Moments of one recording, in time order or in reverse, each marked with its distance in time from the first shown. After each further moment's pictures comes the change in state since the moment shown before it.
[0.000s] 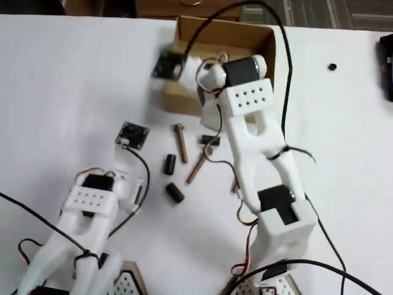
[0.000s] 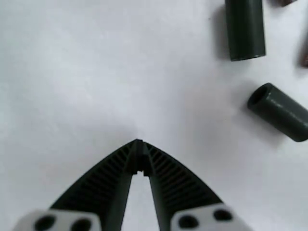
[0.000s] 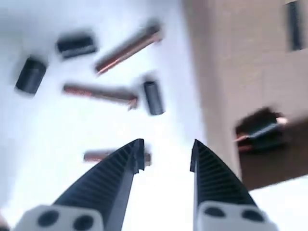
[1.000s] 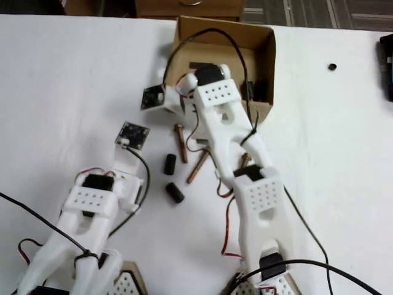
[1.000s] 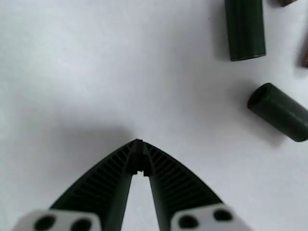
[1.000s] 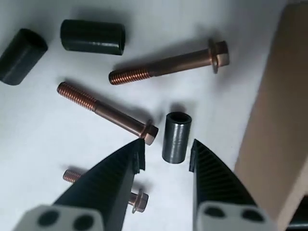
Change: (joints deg) left arm 0.0 0.0 0.0 0.0 0.0; right arm -2.4 27.2 -14.7 -0.2 11.1
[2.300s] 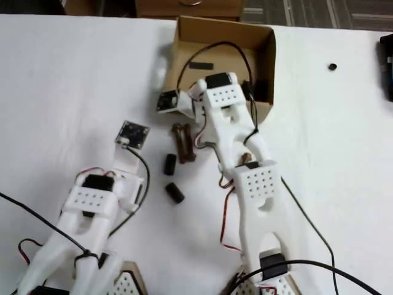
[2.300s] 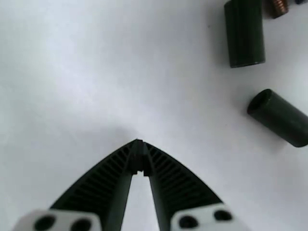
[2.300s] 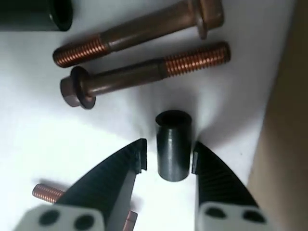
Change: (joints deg) left arm 0.0 0.0 0.2 -1.4 0.0; right arm 3.6 11.9 -3.0 -3.7 -0.1
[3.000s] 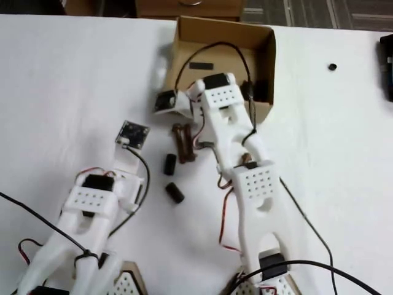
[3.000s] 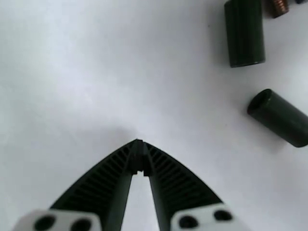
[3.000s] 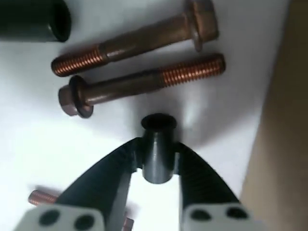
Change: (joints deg) left arm 0.0 0.0 0.0 0.0 0.0; right arm -1.4 0.1 -0.1 -0.8 0.0
